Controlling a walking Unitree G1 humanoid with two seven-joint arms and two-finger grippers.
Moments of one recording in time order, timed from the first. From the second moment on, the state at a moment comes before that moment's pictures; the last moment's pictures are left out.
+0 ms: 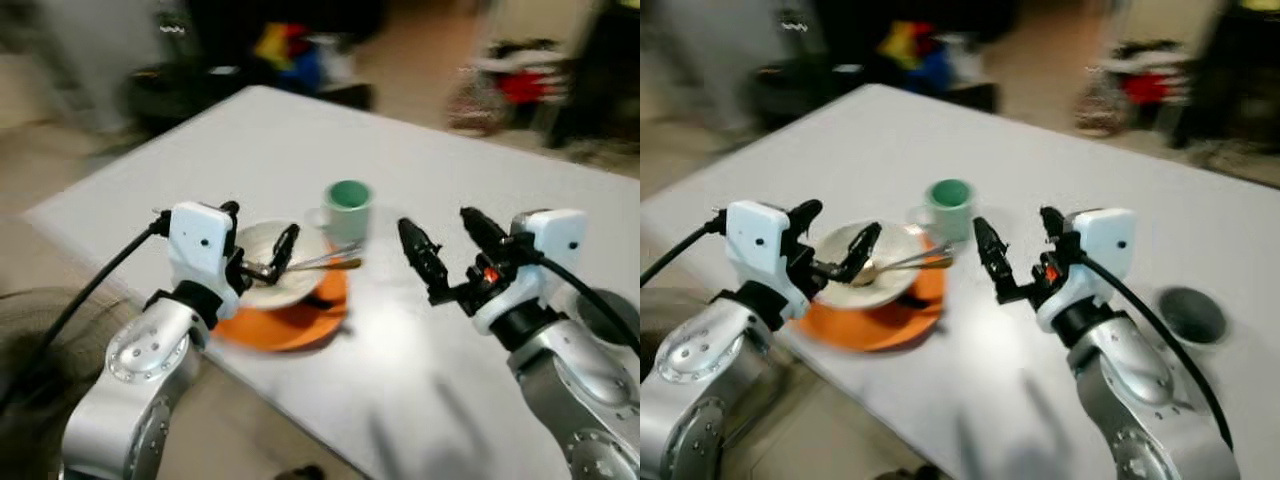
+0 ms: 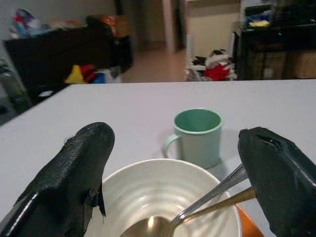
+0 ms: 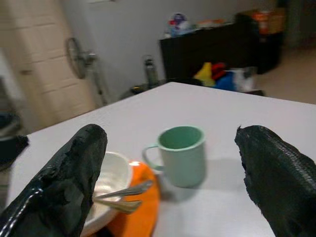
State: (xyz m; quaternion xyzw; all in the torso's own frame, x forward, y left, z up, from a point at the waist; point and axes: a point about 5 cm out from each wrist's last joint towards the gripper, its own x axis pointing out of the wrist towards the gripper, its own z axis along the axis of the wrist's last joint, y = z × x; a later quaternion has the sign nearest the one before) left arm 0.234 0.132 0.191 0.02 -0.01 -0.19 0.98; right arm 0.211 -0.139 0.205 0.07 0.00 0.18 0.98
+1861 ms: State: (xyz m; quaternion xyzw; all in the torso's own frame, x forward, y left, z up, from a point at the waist) left arm 0.235 0.136 0.188 0.04 0.00 -0.18 0.98; right arm 0.227 -0.144 0.176 0.08 0.07 0.14 0.98
